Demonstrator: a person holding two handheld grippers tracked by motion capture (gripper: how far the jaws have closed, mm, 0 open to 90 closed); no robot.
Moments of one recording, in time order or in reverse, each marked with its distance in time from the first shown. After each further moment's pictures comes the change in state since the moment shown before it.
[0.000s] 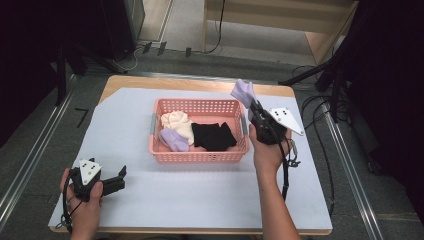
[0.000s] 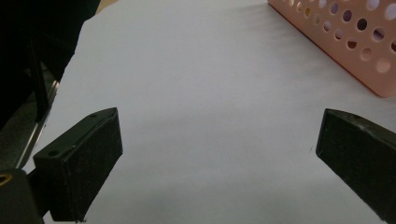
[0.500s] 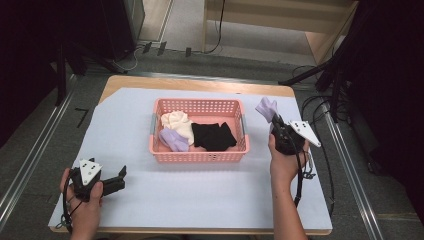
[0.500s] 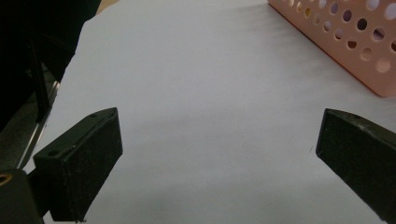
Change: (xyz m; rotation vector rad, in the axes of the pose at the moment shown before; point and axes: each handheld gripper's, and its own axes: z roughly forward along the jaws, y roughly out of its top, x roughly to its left) left arm 0.000 0.000 -0.001 0.011 0.001 0.005; right arm -0.058 -0.036 -0.015 0.083 -0.170 0.068
